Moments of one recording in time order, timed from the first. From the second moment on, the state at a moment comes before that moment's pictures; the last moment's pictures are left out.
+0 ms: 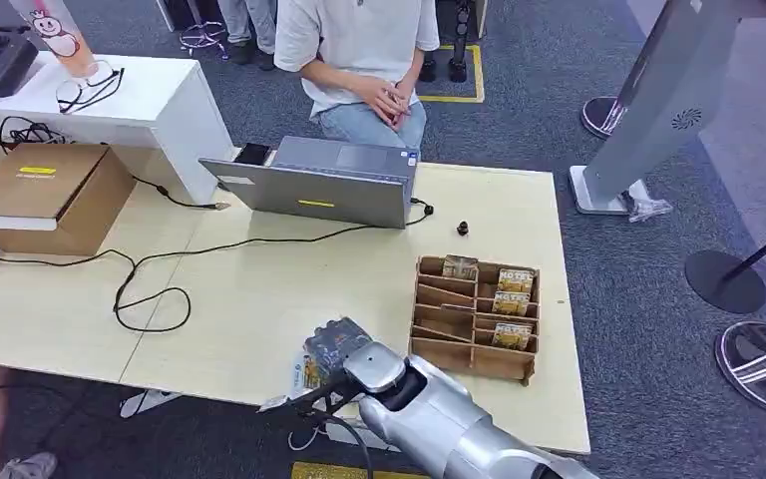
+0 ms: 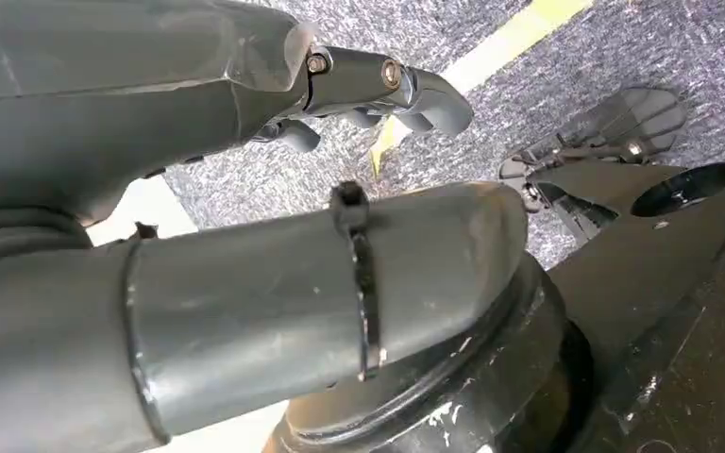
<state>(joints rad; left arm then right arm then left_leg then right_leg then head) -0.04 -0.04 0.48 -0.34 -0.82 -0.44 0.02 -0.69 0.33 1.02 -0.58 1.01 0.20 0.10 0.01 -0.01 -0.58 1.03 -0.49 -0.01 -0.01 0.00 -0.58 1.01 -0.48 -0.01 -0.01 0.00</state>
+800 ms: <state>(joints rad) -0.04 -0.04 0.48 -0.36 -0.81 -0.44 0.03 -0.69 0.33 1.01 -0.60 1.00 0.18 0.09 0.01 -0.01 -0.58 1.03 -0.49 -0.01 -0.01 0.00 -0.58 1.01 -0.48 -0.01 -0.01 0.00</state>
